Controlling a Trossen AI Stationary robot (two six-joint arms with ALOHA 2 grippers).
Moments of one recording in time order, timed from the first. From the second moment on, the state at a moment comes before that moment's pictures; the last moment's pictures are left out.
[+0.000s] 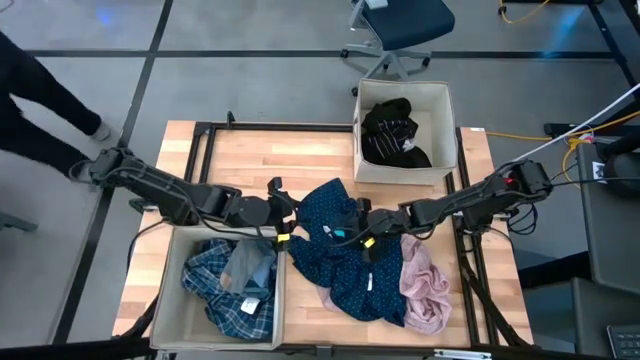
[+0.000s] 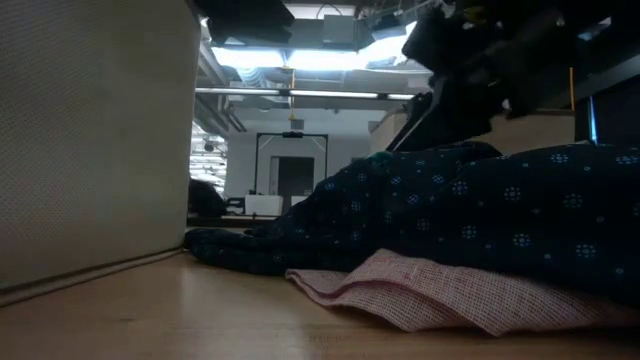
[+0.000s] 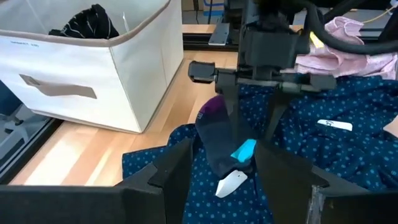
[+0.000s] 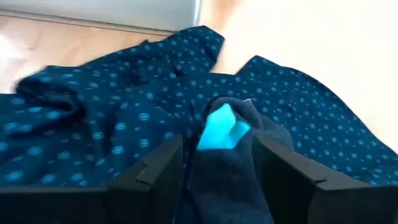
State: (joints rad) left arm -0.28 1.30 0.95 -0.15 -0.50 -0.16; right arm 0.21 1.51 0.74 0.10 0.13 -0.01
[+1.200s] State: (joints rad) left arm -0.27 1.39 0.95 0.05 -0.50 0.03; right arm 0.21 1.29 0.94 0.12 0.12 -0.22
